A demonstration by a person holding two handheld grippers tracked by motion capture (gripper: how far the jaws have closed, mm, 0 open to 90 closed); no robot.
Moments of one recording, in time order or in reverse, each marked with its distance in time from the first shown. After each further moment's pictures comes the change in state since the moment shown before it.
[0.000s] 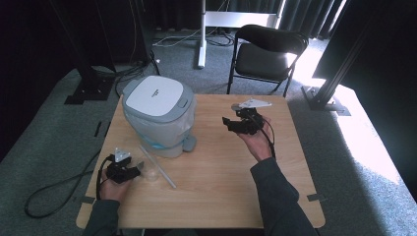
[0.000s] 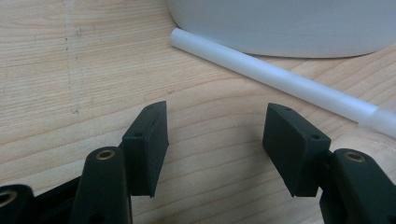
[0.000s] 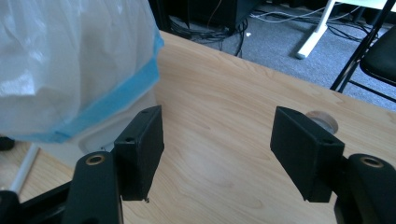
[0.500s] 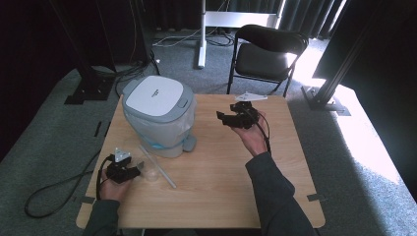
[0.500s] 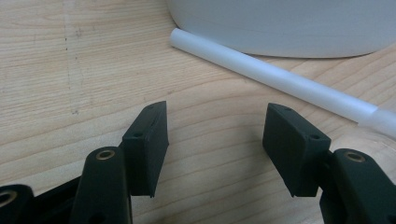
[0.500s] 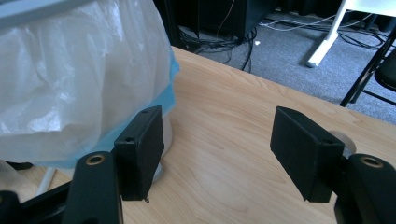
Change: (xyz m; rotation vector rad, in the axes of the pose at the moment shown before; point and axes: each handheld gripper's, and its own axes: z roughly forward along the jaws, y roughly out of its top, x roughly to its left) left arm 0.000 0.000 0.000 -0.001 -0.001 -0.001; right arm 0.008 0.020 0.006 -0.024 0.035 0.008
